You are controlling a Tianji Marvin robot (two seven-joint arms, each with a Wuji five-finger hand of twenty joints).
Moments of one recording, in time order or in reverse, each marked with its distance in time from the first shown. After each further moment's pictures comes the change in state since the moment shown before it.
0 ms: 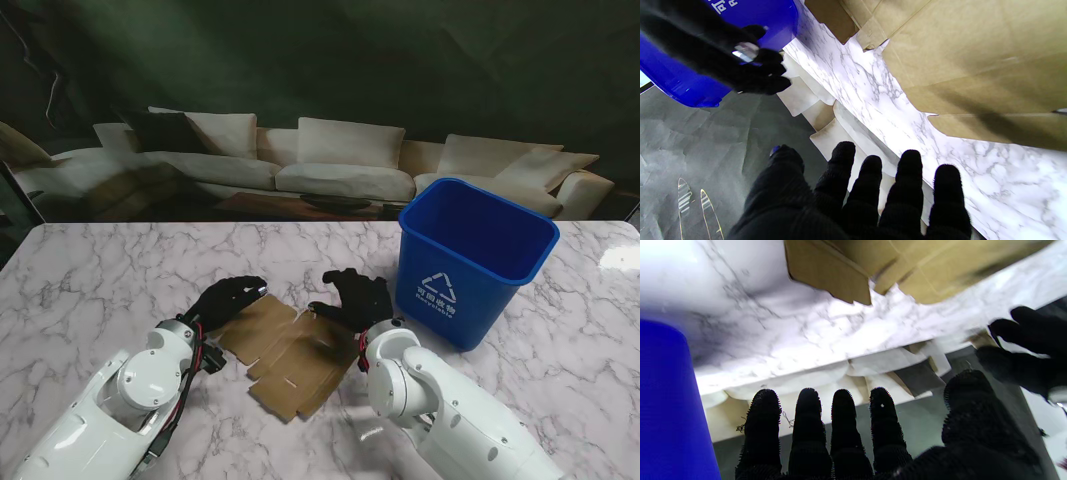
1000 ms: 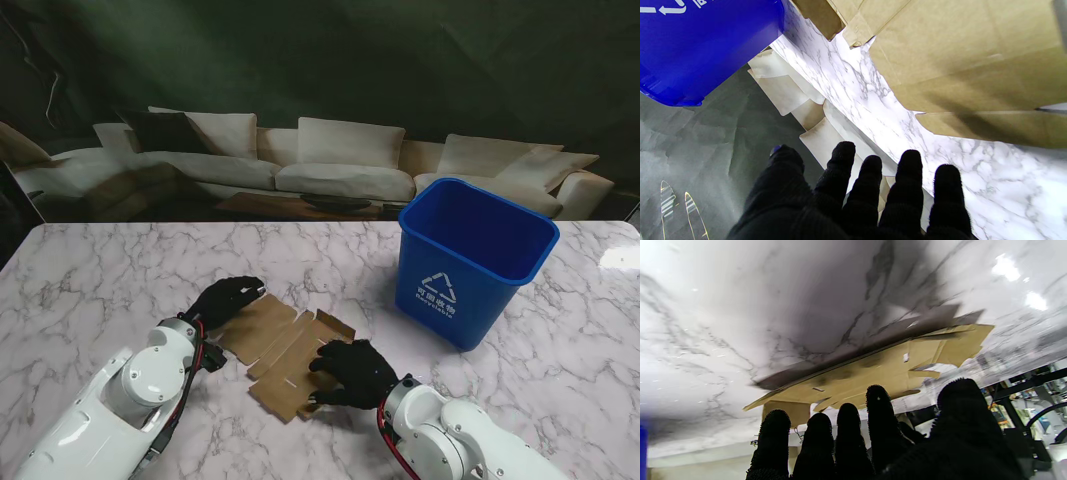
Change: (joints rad) left arm -0.018 -0.003 0.014 0.015 0.009 0.050 0.011; right arm -0.262 0.135 0.116 -0.174 -0.200 -0.383 0.265; left_hand 0.000 0.000 0.000 0.000 0.000 0.000 0.000 0.000 0.000 0.000 0.000 0.000 0.000 0.000 0.000 0.000 0.000 0.000 0.000 0.000; right_hand 0.103 0.121 -0.176 0.011 0.111 0.036 -0.168 -0.148 -0.045 -0.075 -0.288 -0.118 -0.122 -0.139 -0.250 -0.211 -0.103 -0.176 -0.279 -0.256
